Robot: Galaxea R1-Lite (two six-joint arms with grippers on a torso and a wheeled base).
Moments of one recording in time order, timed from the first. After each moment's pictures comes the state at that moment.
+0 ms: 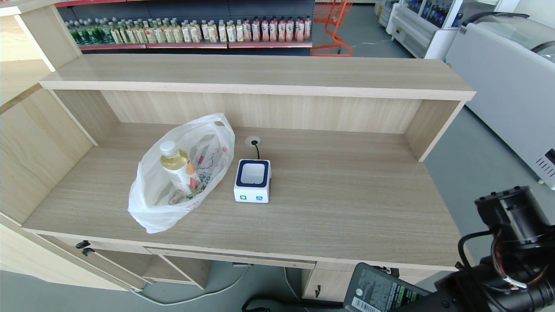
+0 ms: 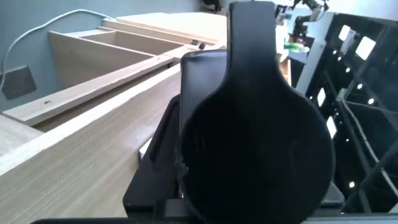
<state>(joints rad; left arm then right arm) 0.00 0.00 0.00 0.05 0.13 0.01 0.39 1.46 -0.54 -0.05 1.03 -2.80</state>
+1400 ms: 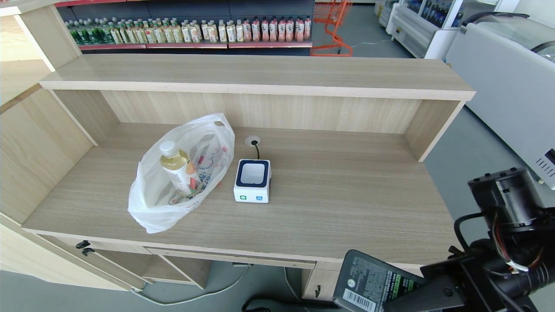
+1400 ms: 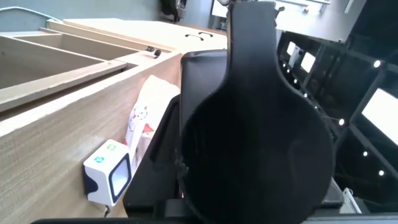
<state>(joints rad) 0.00 0.00 0.00 0.05 0.13 0.01 0.43 1.47 -0.63 -0.08 1.15 -2.80</state>
